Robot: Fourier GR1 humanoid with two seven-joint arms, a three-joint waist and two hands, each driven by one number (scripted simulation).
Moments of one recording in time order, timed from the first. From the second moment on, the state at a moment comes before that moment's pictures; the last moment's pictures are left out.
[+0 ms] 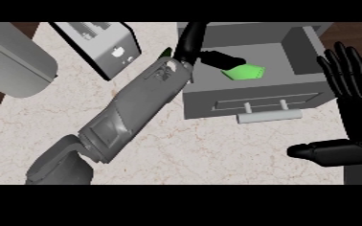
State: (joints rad) left arm -1.25 0.00 -0.66 -0.45 0.59 0.48 -0.31; right arm -0.12 -0.18 -0.19 -1.88 -0.12 0.27 -0.04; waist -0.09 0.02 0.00
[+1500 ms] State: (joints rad) left arm -1.01 0.30 -0.46 -0.97 0.68 0.44 -0.23; right arm -0.06 -0.27 0.00 -1.93 0.30 0.32 -0.03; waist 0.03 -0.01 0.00
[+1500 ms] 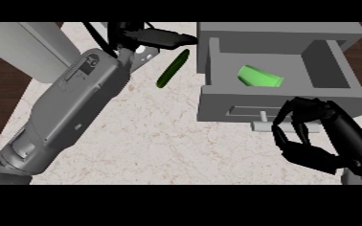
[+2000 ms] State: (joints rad) left arm -0.78 0.45 -0.40 -1.18 0.70 0.37 -0.21; right arm -0.19 -0.29 0.18 -1.63 0.69 0.18 -0.11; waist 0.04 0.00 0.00
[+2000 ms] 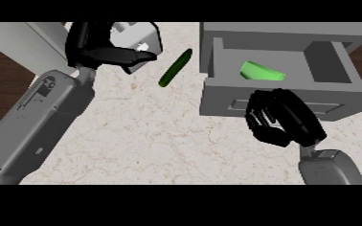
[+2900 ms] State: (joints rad) left arm -0.48 0.57 -0.28 -1.38 0.70 0.23 -0.24; right arm -0.73 -0.21 0.08 -0.64 0.89 -0.11 -0.37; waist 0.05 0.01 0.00
